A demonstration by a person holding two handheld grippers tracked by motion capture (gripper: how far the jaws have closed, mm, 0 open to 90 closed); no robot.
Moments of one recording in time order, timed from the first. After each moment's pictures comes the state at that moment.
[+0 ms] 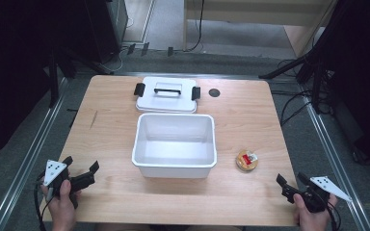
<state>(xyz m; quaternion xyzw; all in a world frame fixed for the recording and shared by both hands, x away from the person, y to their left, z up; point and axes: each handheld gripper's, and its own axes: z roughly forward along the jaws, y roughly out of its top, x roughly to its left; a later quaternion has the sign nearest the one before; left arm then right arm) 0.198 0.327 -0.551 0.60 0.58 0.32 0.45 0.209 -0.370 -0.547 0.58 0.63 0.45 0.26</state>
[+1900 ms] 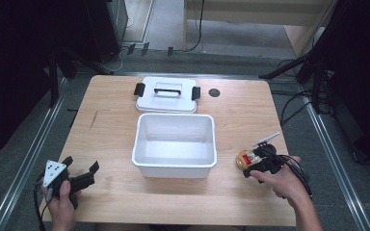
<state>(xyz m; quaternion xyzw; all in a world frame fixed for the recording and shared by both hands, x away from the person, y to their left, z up) 0.196 0.327 -0.552 0.60 0.57 0.32 0.46 0.313 -0.251 -0.497 0.57 0.82 0.09 0.05</state>
